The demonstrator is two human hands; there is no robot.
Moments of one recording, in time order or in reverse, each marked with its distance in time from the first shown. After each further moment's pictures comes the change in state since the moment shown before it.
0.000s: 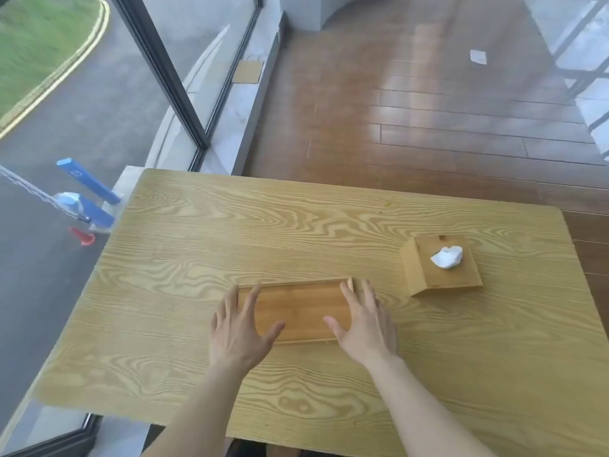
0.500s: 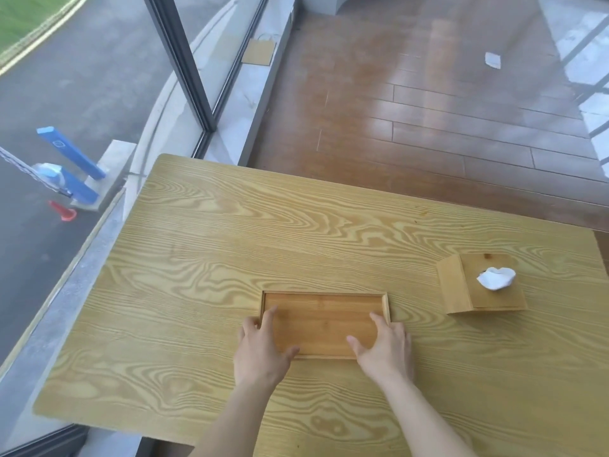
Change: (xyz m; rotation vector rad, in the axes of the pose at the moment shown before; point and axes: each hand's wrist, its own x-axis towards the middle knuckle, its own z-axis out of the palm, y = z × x) left_hand 0.026 -0.048 0.021 -0.220 -0.150 -0.166; right_hand 0.019 -0.038 0.051 0.118 -0.047 0.367
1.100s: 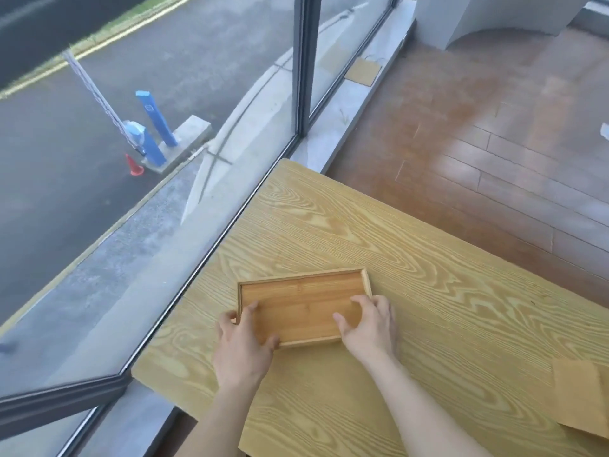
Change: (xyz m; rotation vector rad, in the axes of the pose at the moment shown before) left_hand 0.039 -0.152 -0.109 -0.226 0.324 -0.293; right_hand 0.003 -0.223 0.071 -0.135 0.046 -0.432
